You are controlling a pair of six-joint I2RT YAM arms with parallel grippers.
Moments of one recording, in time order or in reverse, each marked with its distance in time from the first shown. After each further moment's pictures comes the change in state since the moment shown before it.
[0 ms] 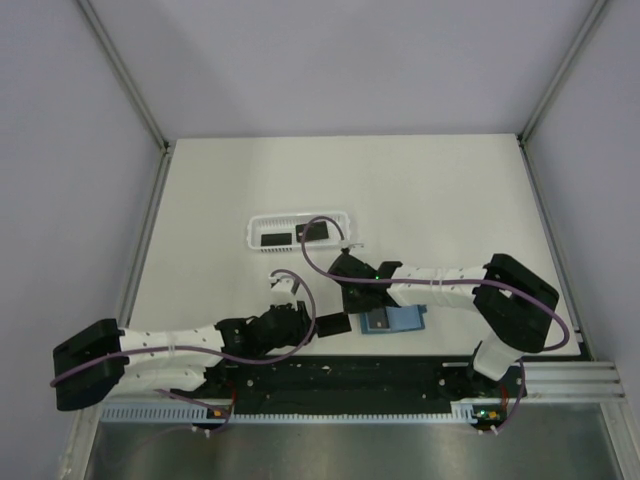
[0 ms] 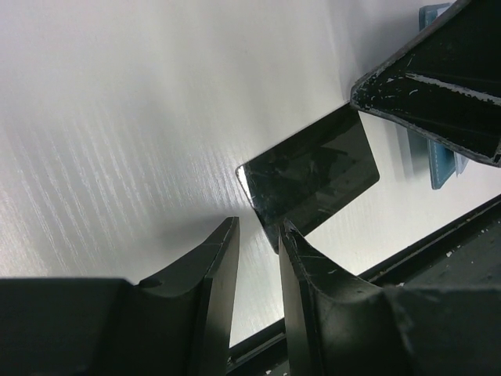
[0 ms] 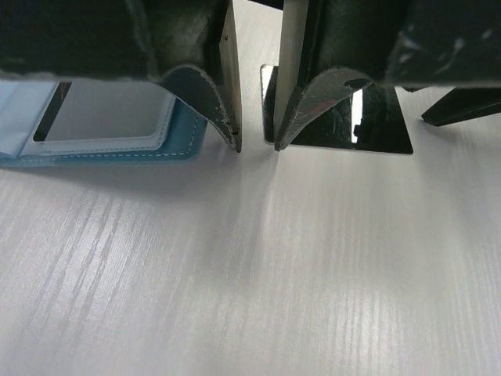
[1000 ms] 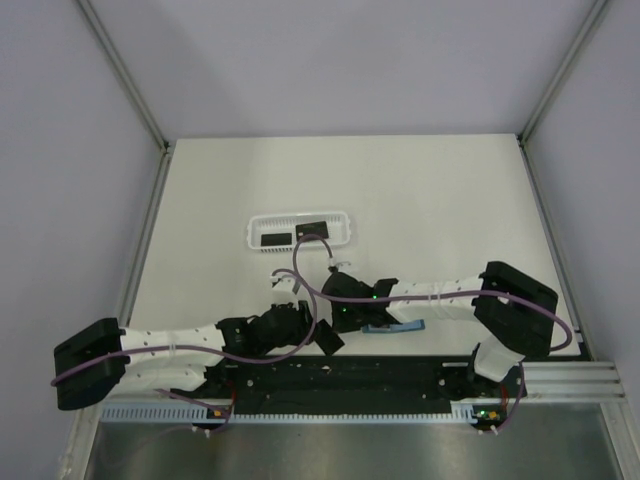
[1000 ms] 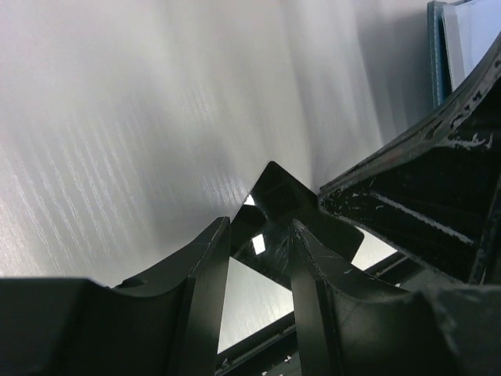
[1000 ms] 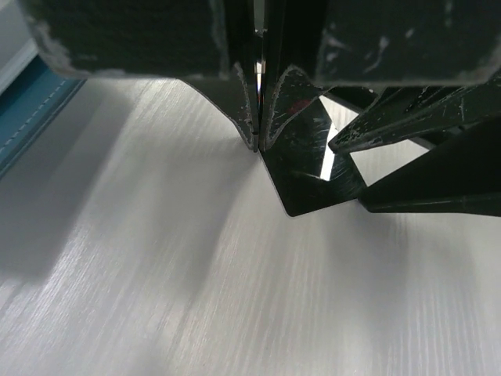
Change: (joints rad) left arm 0.000 0.010 0.011 0.003 0.001 0.005; right arm 0.109 -0.014 -0.069 0.137 -0.115 0.056
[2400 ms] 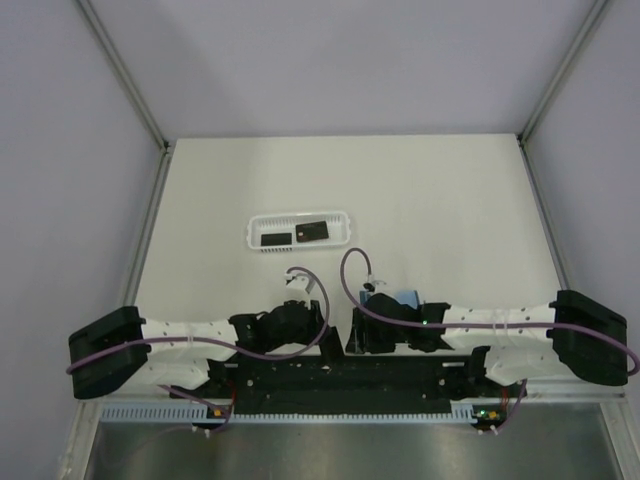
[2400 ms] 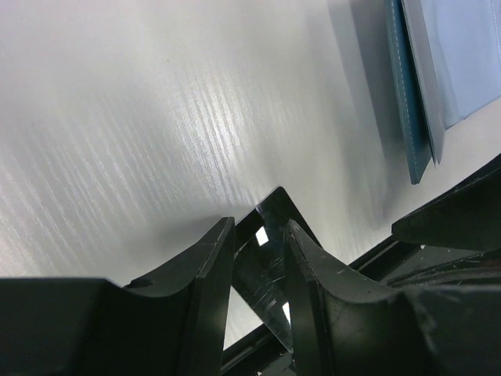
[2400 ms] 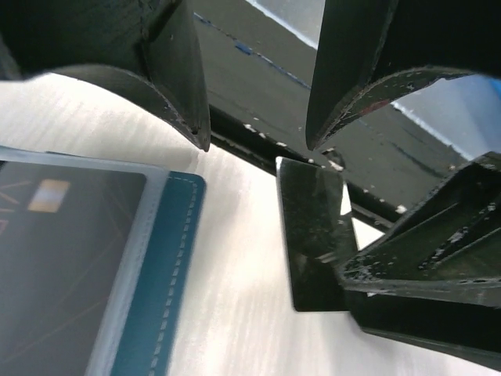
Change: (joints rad) left arm 0.000 0.138 0.047 0.110 0.085 0.051; right arm 0.068 -0.397 -0.336 0.040 -0.039 0.177
